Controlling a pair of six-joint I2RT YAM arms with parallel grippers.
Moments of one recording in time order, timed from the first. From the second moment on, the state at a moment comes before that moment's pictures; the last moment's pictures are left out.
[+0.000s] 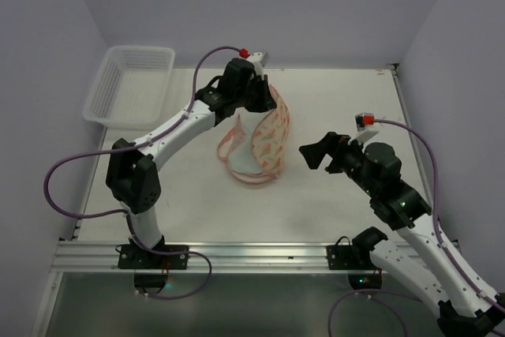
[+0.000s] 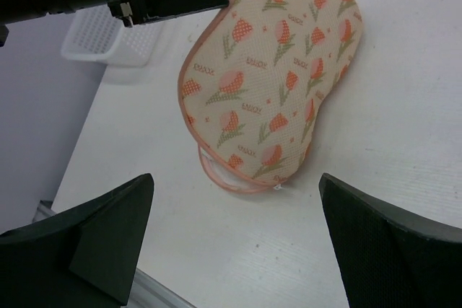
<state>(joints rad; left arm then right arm) -0.61 1.79 1.57 -0.36 0.17 -0.50 0.54 0.67 0.76 -0.38 0.01 0.59</state>
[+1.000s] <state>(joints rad) -0.88 1.71 1.60 -0.32 -0.02 -0.52 0.54 0.22 0.70 -0.49 0.38 0.60</state>
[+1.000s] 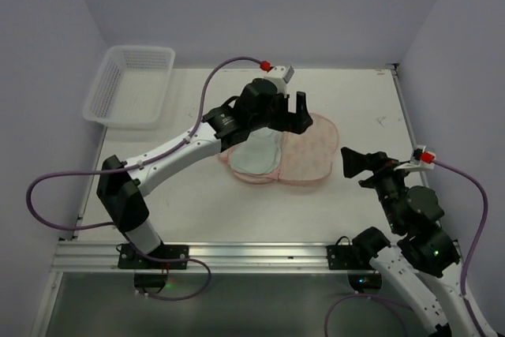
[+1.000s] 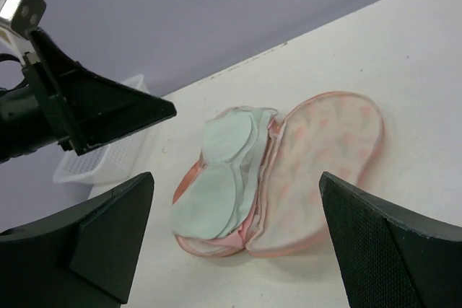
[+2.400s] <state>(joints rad) -0.77 2.13 1.66 -0.53 -0.41 -0.49 0.54 0.43 0.61 -0.52 0.16 0.71</state>
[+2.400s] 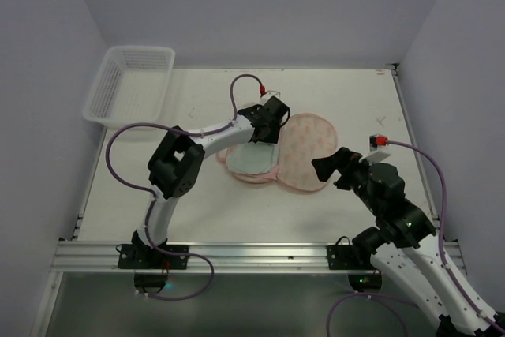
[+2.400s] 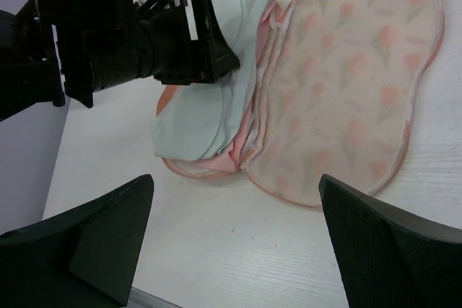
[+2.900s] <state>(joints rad) -0.77 2.12 1.66 -0.54 -0.43 -0.47 0.54 0.45 0.61 -0.50 0.16 0.72</state>
